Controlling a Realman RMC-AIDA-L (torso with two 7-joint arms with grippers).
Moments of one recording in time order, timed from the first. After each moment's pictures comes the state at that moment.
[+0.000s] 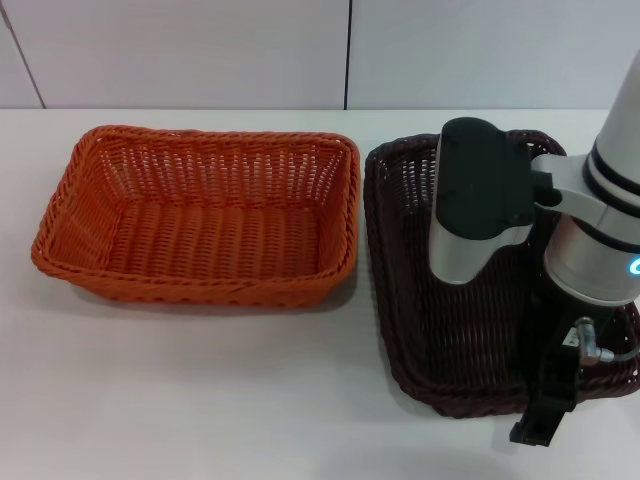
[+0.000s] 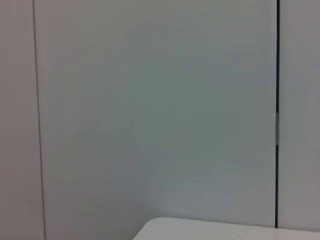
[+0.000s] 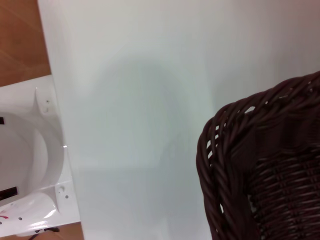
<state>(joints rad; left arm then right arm) -0.30 -2.06 -1.67 -0.20 2.77 0.99 -0.07 0.88 2.08 -1.59 -1.32 -2.59 -1.96 2.38</state>
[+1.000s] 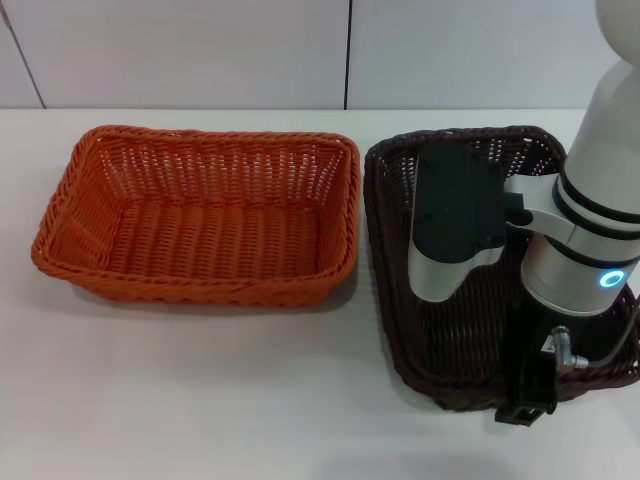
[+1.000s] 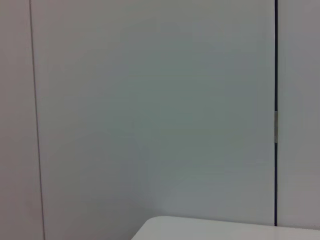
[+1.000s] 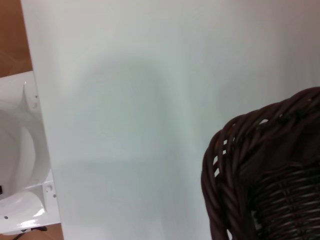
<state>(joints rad) -0.30 -2.06 -1.67 -0.19 2.77 0.99 -0.06 0.89 2.08 -1.66 -1.25 -2.58 -1.86 2.38</state>
